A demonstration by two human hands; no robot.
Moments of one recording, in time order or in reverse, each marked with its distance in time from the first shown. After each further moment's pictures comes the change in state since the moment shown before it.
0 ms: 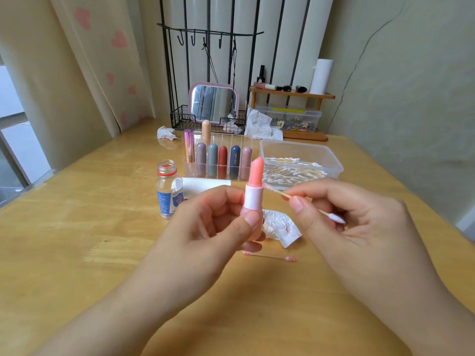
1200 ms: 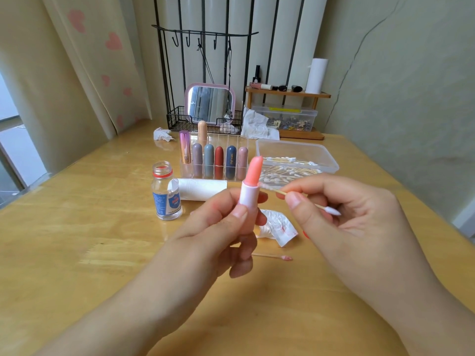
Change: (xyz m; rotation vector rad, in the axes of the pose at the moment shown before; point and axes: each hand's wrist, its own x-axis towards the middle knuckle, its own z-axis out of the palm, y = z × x) left_hand -0.004 -0.005 0.003 -0.195 -0.135 -0.086; right_hand 0.004 -0.004 0.000 0.188 -0.004 0.125
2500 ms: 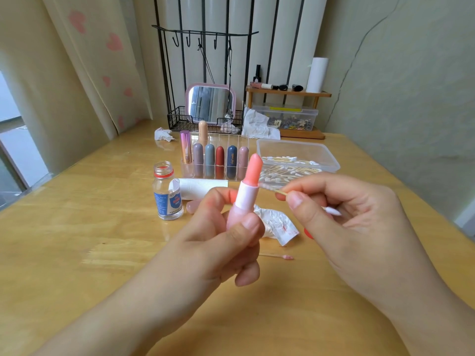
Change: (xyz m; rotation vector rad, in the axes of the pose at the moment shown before) left_hand -0.003 0.001 -0.001 -0.151 -0.079 -0.023; right_hand 0.002 -0.008 -0.001 0.098 -0.037 0.110
